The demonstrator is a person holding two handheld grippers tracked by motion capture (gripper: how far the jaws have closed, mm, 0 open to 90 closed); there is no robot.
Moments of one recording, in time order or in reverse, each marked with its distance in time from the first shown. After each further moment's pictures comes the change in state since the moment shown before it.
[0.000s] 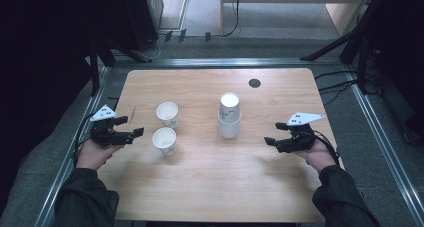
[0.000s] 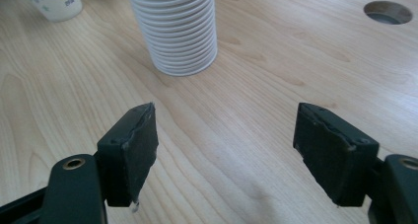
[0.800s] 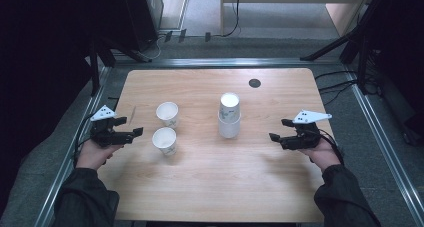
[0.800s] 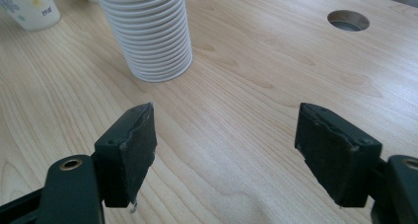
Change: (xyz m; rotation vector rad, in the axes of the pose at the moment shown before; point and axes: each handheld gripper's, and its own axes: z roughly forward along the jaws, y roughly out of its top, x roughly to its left) left arm 0.003 -0.002 0.002 0.008 0.014 -0.028; right arm -0.009 -0.002 -0.008 -0.036 -0.057 0.012
